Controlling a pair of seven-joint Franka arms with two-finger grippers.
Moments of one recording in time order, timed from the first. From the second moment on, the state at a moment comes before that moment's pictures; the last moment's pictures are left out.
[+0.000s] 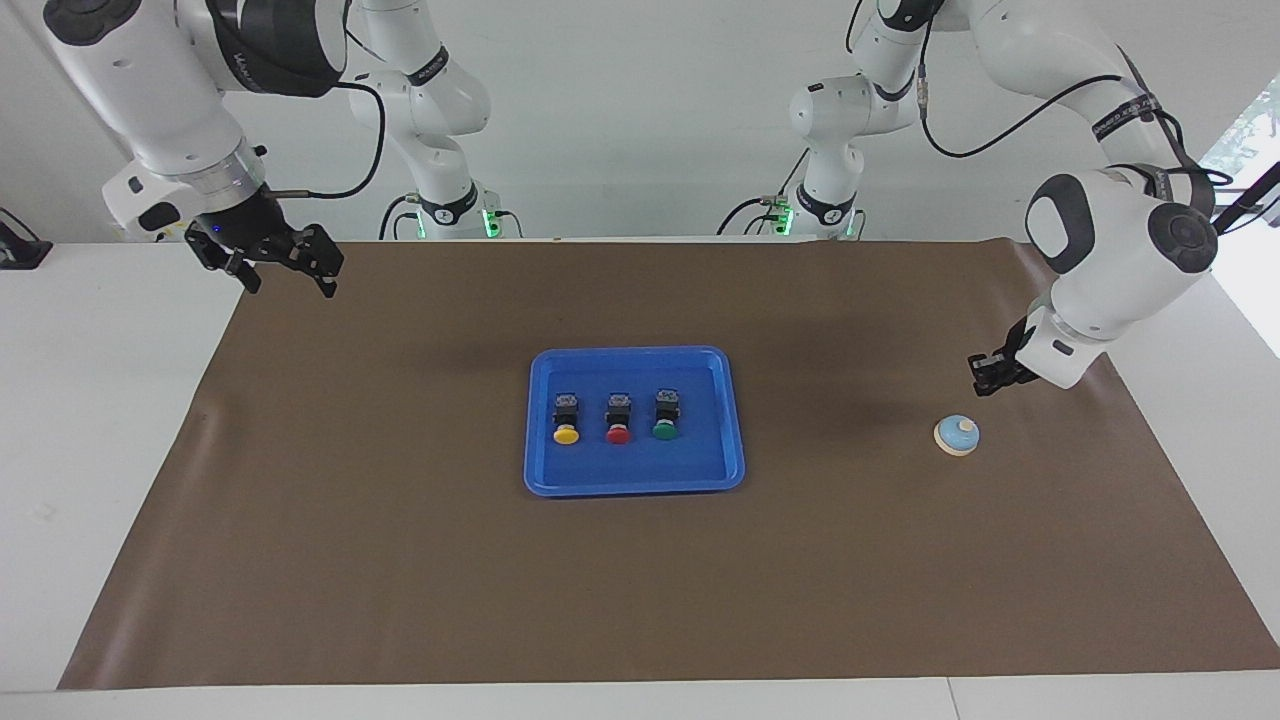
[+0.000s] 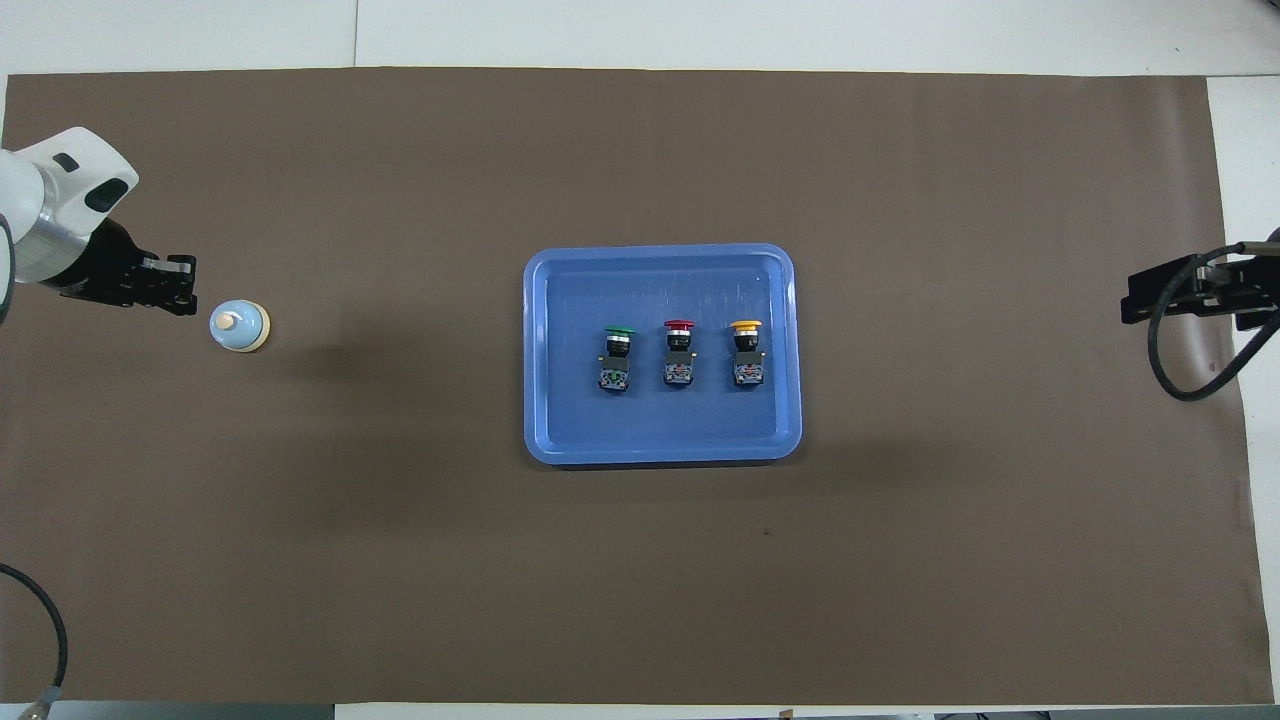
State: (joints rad) left arm 0.09 0.24 -0.07 -1.68 0.00 1.78 0.03; right arm -0.07 -0.01 0.01 -1.65 -0.02 1.59 0.03
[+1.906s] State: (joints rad) left arm 0.03 -0.02 -0.07 -1.67 -0.01 1.51 0.01; right arm -0.07 -0.01 0.01 -1.65 -0.02 1.59 0.03
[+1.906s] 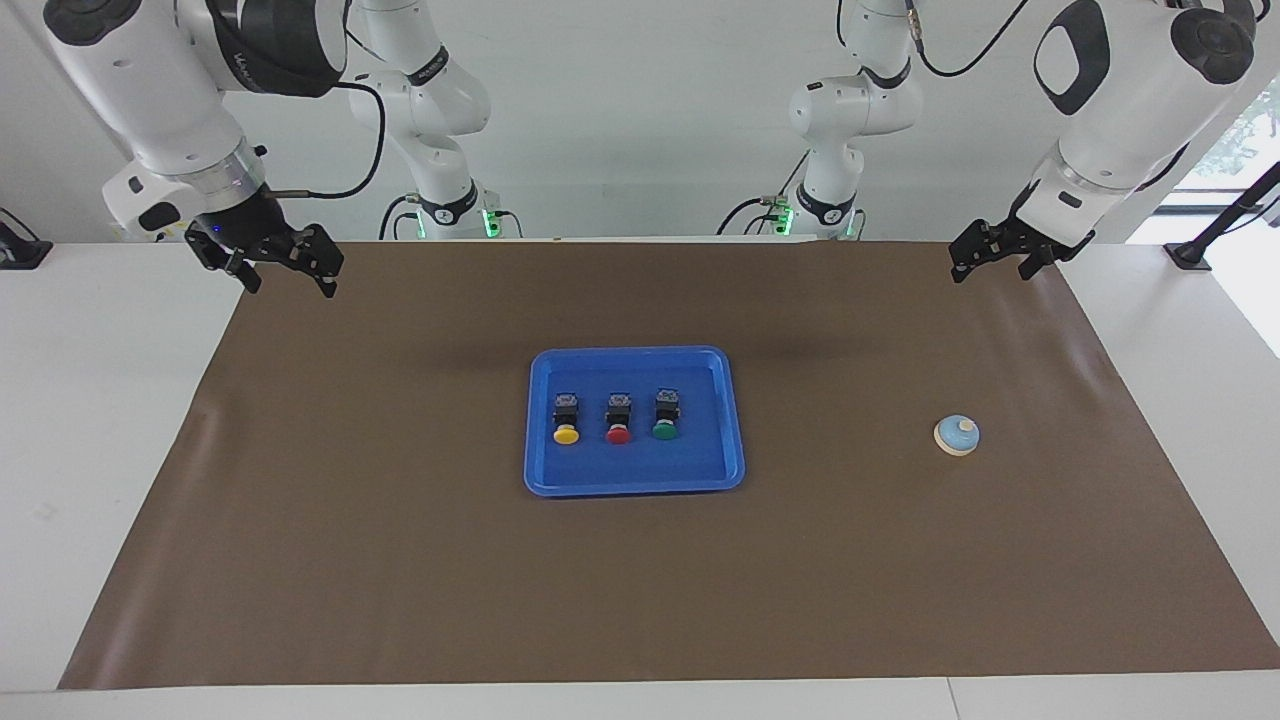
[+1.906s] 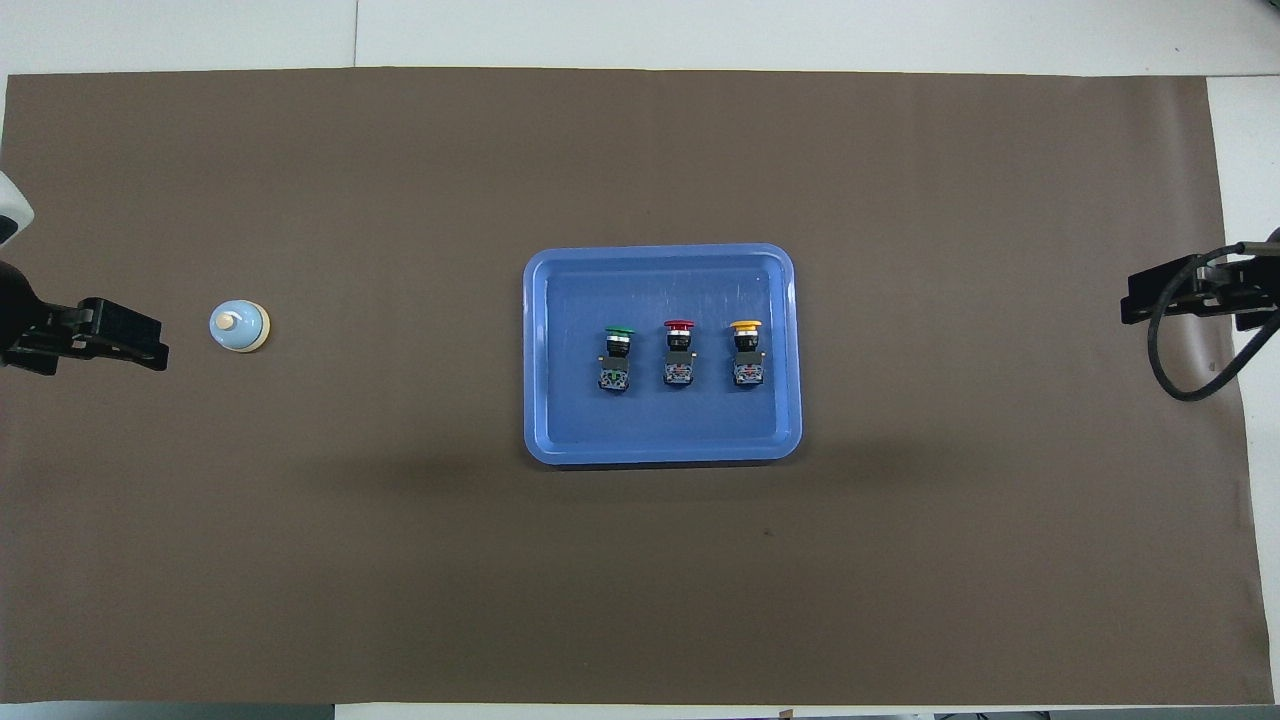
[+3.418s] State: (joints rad) left arm 0.01 -0.01 -0.06 -1.67 -0.01 1.50 0.01; right arm -0.07 -0.01 0.01 -1.65 -0.02 1.59 0.03
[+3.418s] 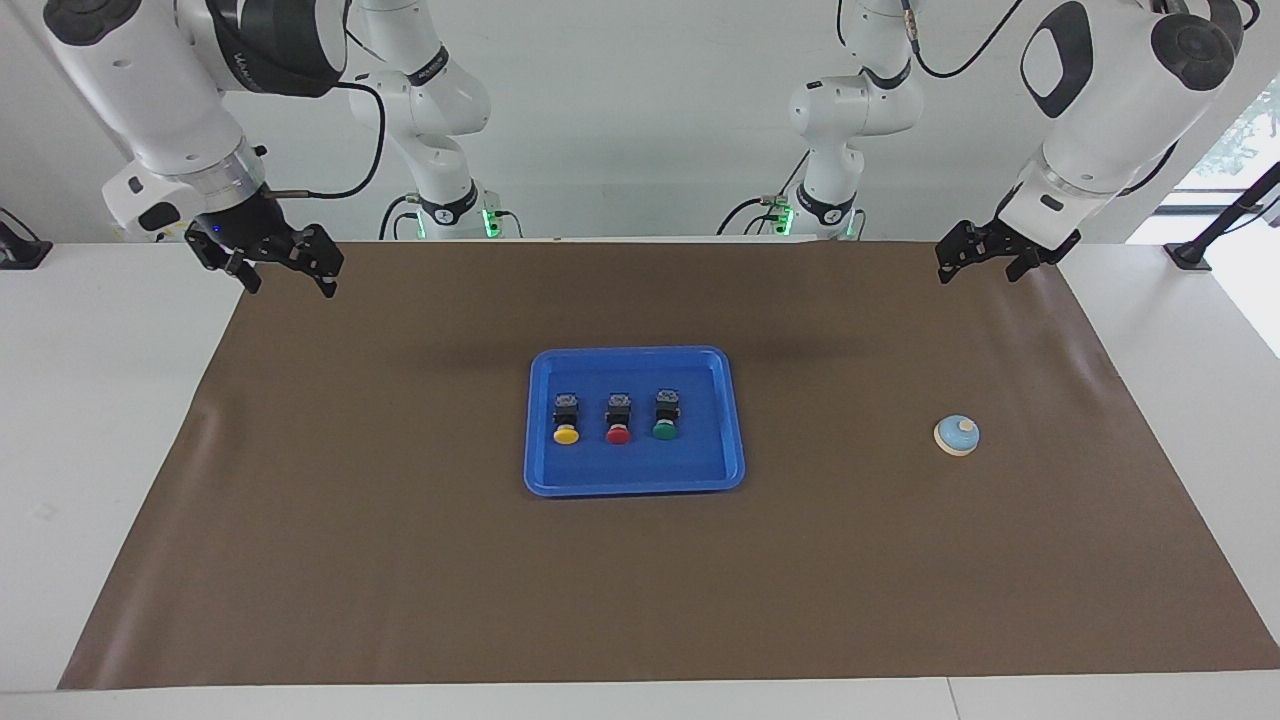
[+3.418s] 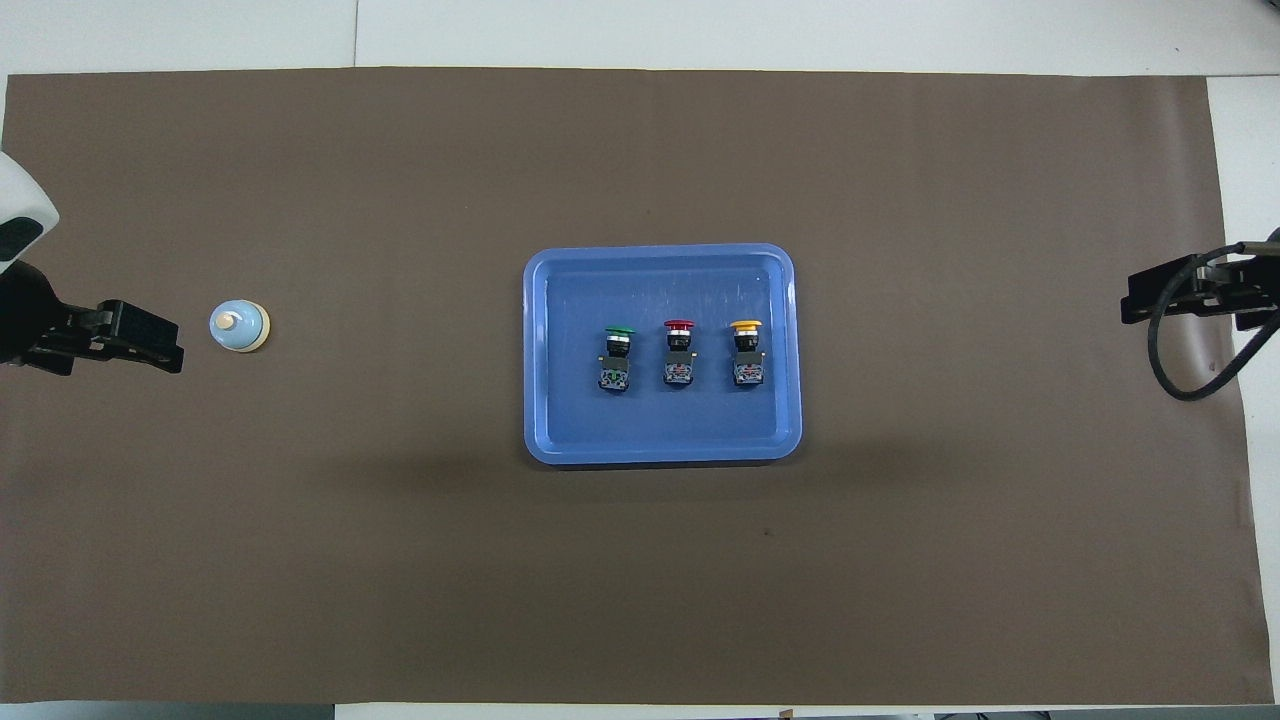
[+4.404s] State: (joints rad) left arm 0.01 -0.01 -0.06 -1.67 -0.01 1.51 0.01; right arm -0.07 -0.01 0.01 -1.65 -0.02 1.59 0.03
